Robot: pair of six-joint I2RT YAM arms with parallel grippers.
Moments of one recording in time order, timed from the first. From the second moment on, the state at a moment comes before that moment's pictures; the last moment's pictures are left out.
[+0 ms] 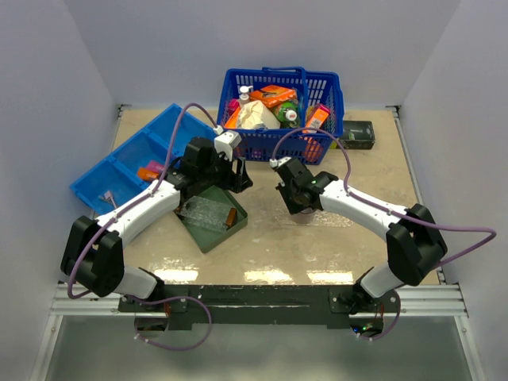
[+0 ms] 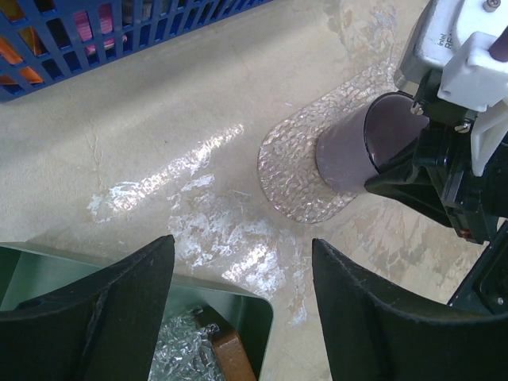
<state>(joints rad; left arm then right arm) -0.50 1.43 1.00 -0.14 0.34 -0.22 0.70 1.53 1.07 -0.62 0.19 0.18</state>
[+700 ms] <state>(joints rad) -0.50 1.43 1.00 -0.14 0.35 -0.22 0.47 1.44 1.00 -0.64 0.30 0.33</state>
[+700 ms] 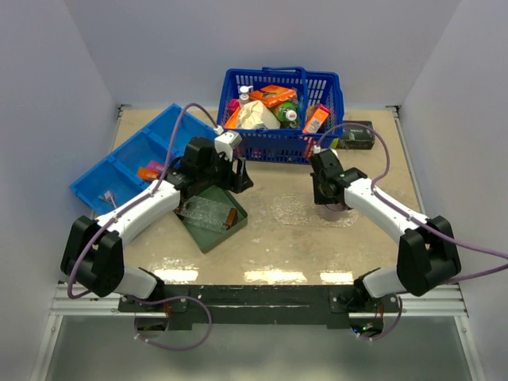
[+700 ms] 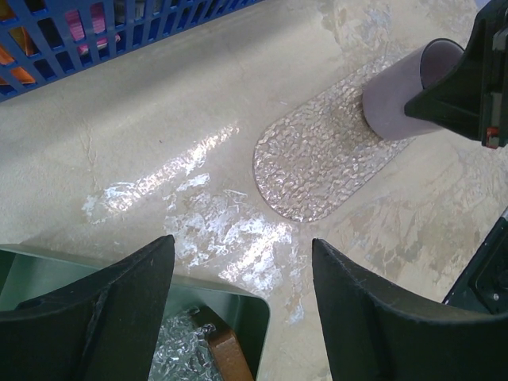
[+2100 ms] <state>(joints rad) -0.50 1.43 0.99 -0.14 0.38 -0.22 0.31 1.41 0.95 -0.63 0.29 0.29</state>
